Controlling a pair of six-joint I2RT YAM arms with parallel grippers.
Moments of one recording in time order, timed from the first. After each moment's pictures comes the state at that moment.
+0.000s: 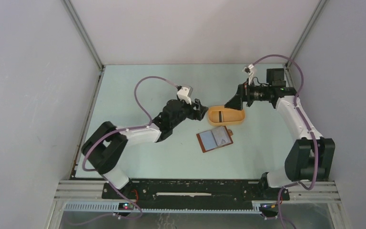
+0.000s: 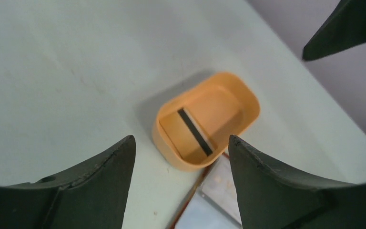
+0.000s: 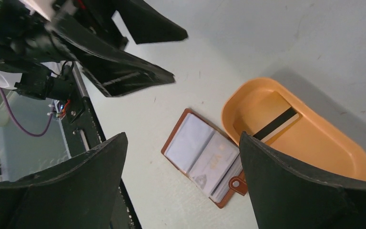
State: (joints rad) left arm -0.75 1.57 0.81 0.65 -0.05 -0.34; right arm 0.02 1.43 1.23 -0.57 -1.02 -0.20
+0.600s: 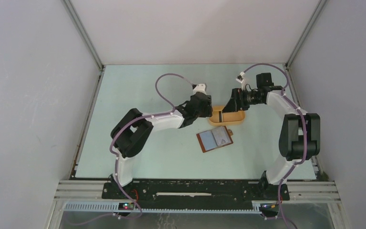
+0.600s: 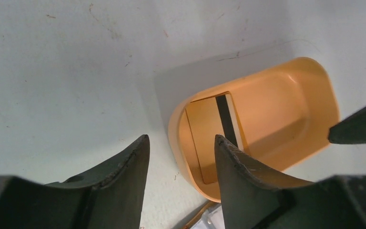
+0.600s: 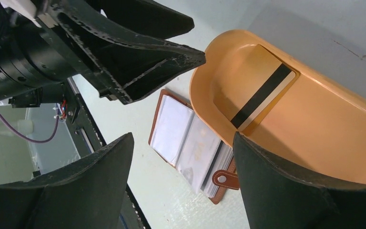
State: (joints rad) left arm -0.81 1.95 1.26 0.13 -0.24 -0.58; right arm 0.03 1.72 1.23 -0.59 -0.94 -0.14
